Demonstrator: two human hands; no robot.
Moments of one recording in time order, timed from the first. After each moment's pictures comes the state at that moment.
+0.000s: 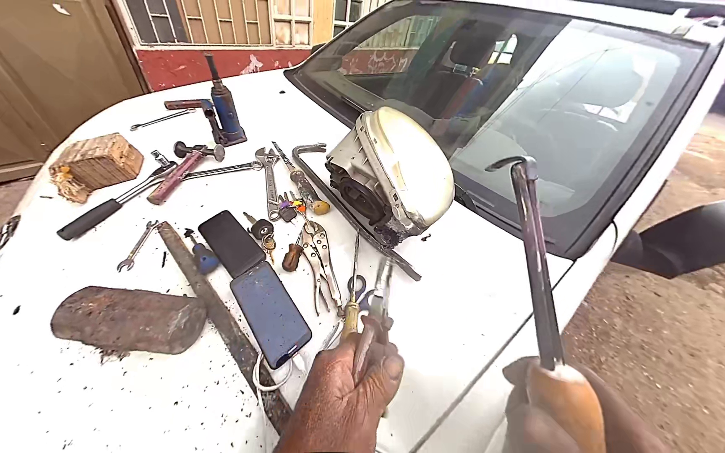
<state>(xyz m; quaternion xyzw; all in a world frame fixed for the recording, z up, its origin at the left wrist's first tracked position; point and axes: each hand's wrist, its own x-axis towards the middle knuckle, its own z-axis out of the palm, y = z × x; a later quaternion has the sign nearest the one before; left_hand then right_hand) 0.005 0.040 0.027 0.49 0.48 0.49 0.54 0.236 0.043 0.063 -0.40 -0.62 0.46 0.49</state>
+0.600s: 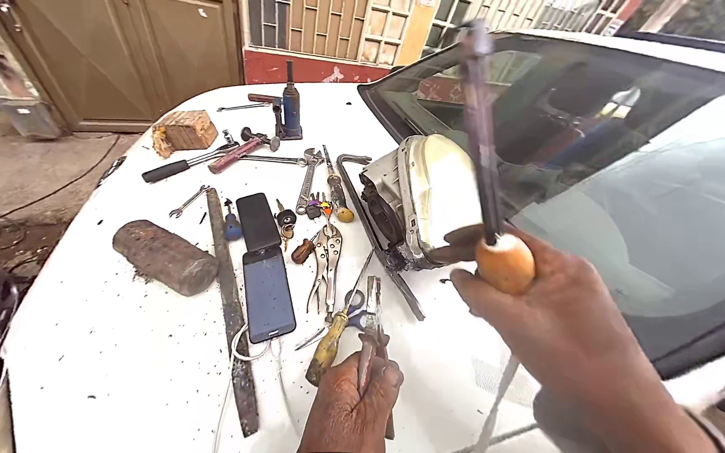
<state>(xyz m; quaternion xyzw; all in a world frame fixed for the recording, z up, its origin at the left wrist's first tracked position) 0.094 0.058 0.007 0.32 0.55 0.62 0.46 0.216 0.213 0.135 -0.35 -0.84 0.22 0.36</state>
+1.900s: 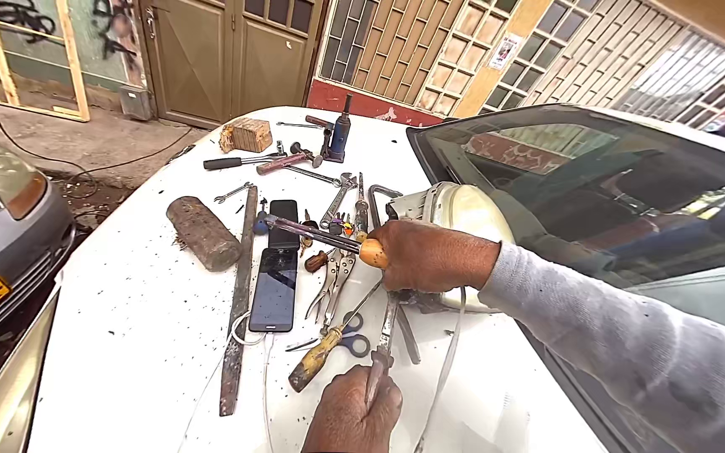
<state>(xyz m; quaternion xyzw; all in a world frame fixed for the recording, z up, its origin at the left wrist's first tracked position) 0.124 0.087 0.000 0.33 0.63 0.60 0.37 0.082 0.268 0.179 -0.18 -0.96 0.00 -0.20</state>
